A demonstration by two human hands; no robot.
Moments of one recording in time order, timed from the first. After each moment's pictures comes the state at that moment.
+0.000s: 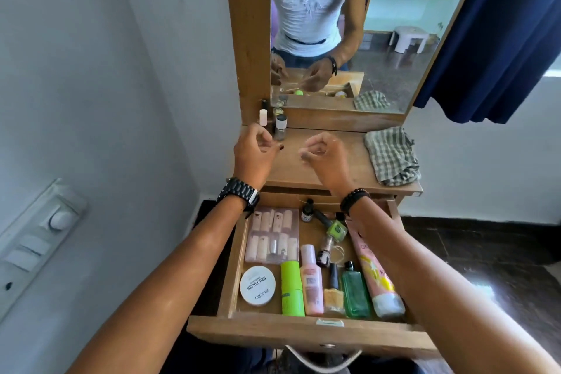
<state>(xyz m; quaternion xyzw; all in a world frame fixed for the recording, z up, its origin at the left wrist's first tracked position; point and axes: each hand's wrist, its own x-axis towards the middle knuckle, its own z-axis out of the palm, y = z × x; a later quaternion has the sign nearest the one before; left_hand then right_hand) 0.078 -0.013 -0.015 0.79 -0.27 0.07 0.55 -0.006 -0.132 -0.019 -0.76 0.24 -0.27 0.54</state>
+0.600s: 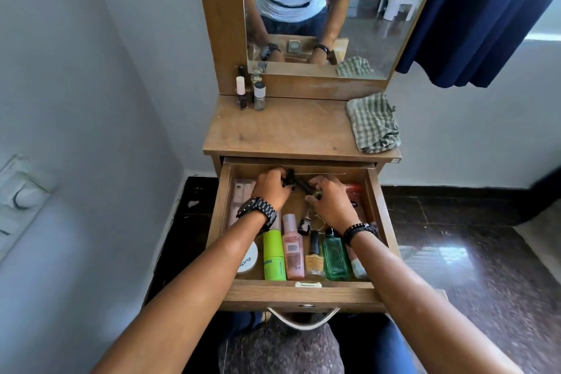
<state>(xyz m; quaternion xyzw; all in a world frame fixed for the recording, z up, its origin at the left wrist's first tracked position) 0.011 -0.038 -0.116 0.89 -0.27 -0.17 0.32 -0.101 -0.136 -0.118 -0.90 0.30 -0.09 0.30</state>
